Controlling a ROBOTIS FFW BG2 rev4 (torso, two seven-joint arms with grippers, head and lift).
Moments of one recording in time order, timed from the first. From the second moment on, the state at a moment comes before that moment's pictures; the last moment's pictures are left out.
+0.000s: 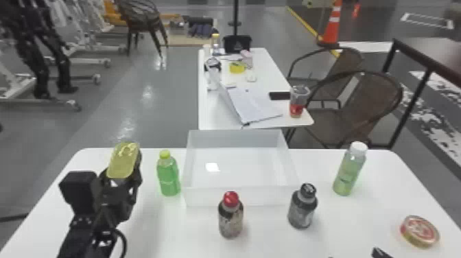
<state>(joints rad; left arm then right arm) 0.15 0.04 0.07 -1.79 0.05 0.08 -0.03 0.50 0.00 -0.13 -1.80 0.01 -0.11 0.34</state>
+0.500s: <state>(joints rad) -0.06 0.08 -0.09 -1.77 0.13 0.22 -0.23 0.49 0.00 -0.12 -1.79 0.01 -0.10 0.34</state>
